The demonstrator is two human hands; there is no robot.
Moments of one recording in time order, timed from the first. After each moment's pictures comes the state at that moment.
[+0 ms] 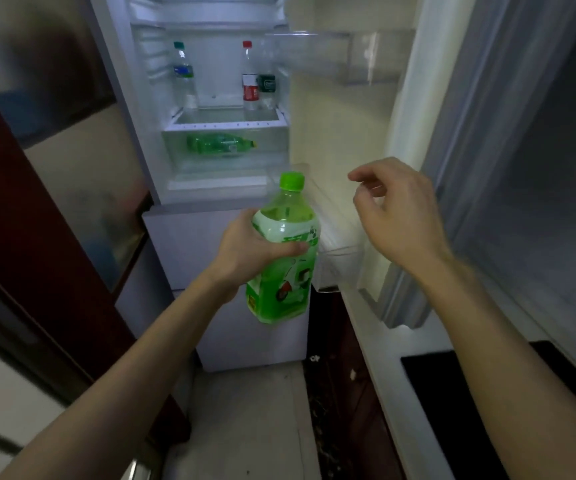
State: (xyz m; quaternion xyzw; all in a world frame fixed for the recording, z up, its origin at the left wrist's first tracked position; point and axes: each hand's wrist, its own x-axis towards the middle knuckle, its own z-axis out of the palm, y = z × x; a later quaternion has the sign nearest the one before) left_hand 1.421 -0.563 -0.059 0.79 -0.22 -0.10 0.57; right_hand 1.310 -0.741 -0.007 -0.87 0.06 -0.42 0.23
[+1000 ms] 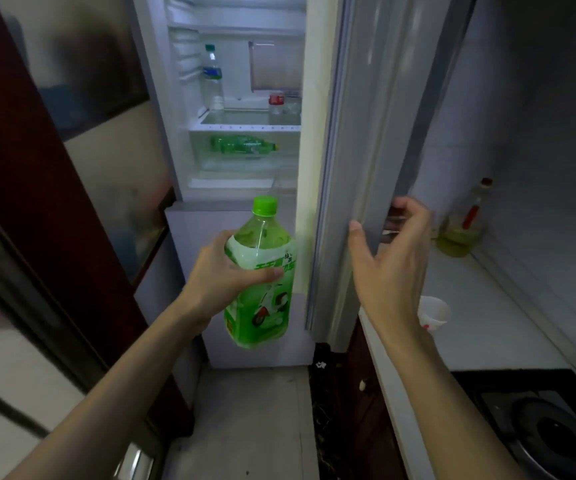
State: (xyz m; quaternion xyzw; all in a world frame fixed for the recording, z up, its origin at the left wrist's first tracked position) left_hand 1.413 -0.491 -0.074 0.78 -0.17 -0.05 0.61; right_hand 1.322 -0.683 -0.057 -0.77 0.12 -0.54 0.33
